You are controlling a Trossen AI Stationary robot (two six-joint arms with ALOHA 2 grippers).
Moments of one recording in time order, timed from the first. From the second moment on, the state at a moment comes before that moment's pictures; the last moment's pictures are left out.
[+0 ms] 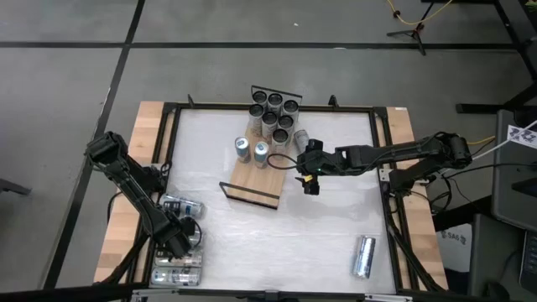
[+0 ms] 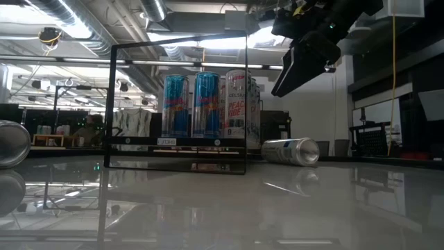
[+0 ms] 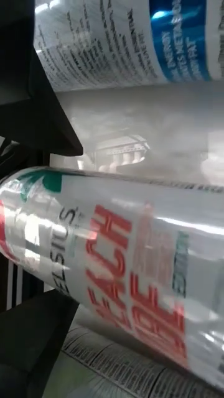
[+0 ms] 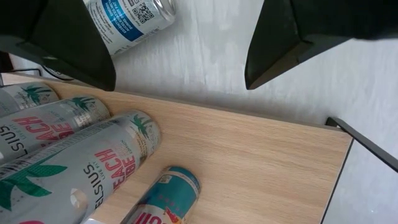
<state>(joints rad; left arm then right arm) -0.89 1.52 0.83 -1.00 0.18 -0.94 0.04 1.42 0.99 -0.45 0.25 -0.06</state>
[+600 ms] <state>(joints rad) -0.85 1.52 0.83 -1.01 0.23 -0.94 0.04 1.42 0.99 -0.45 0.25 -0.06</state>
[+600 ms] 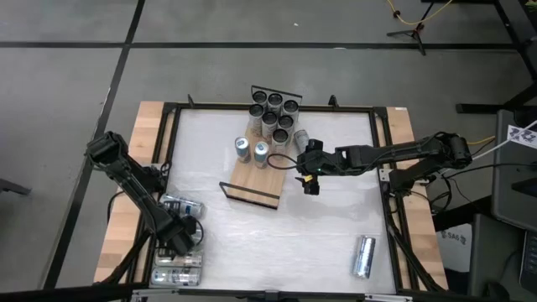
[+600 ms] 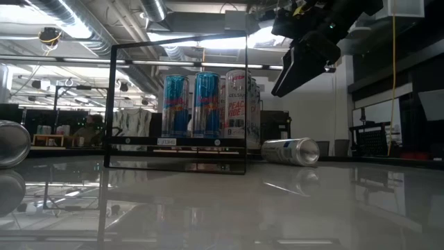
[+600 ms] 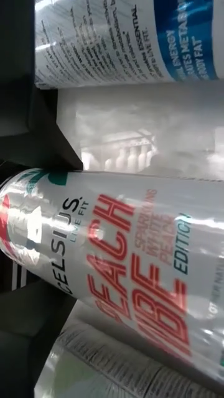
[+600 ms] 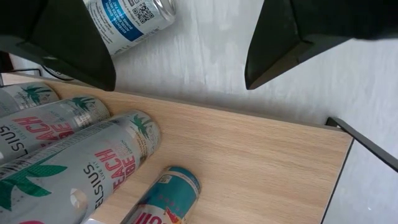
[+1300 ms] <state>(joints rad) -0.67 1.52 0.94 -1.21 0.28 -0.87 0.04 1.42 0.99 -0.45 0.25 -0.06</state>
